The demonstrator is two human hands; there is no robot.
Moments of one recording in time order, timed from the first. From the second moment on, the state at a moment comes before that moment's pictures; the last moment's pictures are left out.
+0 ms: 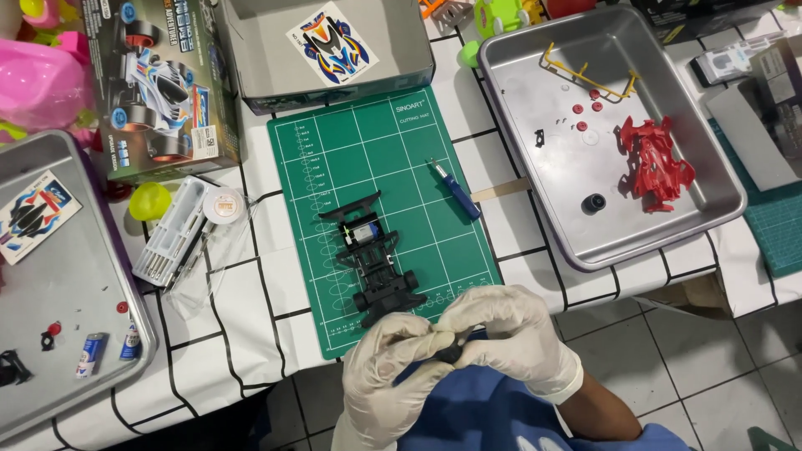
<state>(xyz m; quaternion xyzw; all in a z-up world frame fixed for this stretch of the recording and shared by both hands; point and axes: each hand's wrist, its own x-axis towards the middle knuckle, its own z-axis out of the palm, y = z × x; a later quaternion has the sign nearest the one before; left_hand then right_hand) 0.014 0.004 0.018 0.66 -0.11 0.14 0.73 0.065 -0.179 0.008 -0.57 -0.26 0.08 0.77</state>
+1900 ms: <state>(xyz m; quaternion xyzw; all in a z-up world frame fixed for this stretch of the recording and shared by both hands) 0.046 0.050 -0.017 0.97 0.04 0.12 0.21 0.085 -0.166 -0.024 -0.76 -0.07 -0.05 0.64</state>
